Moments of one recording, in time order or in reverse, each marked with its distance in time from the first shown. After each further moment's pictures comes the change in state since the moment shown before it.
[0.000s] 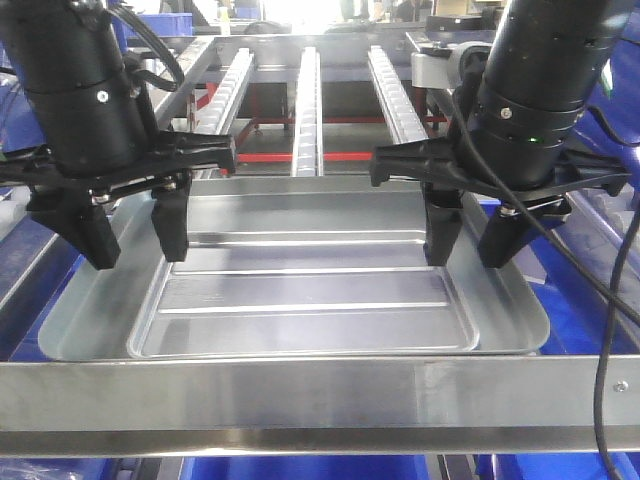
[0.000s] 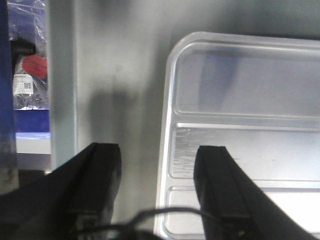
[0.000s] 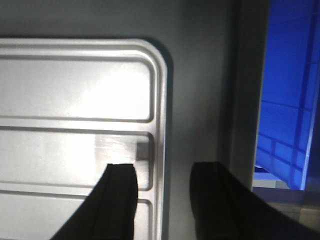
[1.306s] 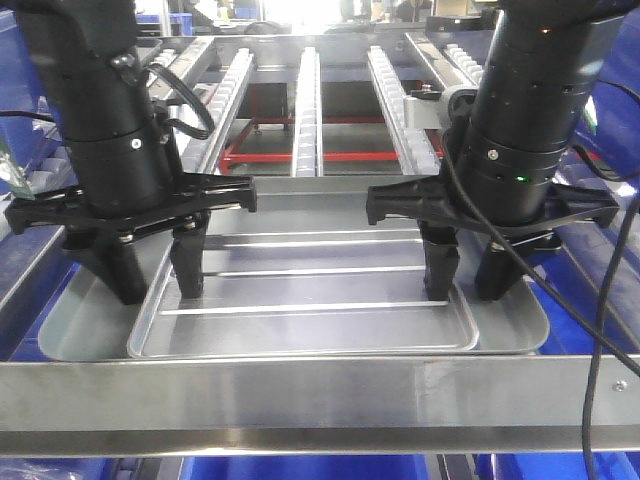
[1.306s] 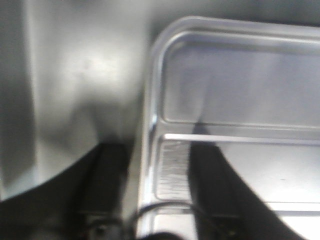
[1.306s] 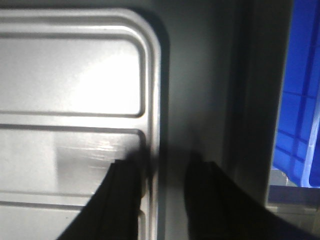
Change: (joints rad) left arm 0.000 0.101 -0.020 -0.027 -0.025 -0.002; right arm 0.001 0.075 -0.002 0.000 -0.009 0.000
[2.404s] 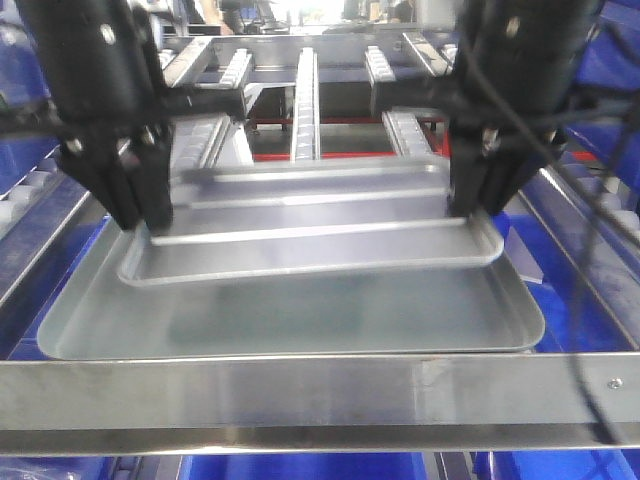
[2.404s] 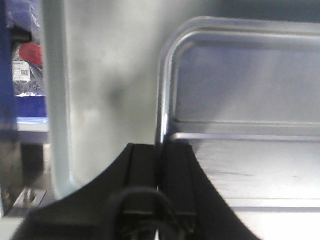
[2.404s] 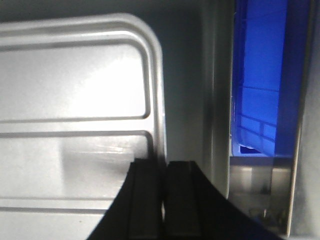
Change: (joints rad) left arm -0.017 -0.152 -0.089 0.003 0.207 -0.005; right arm 0.026 -0.156 -0.105 0.009 0.228 0.046
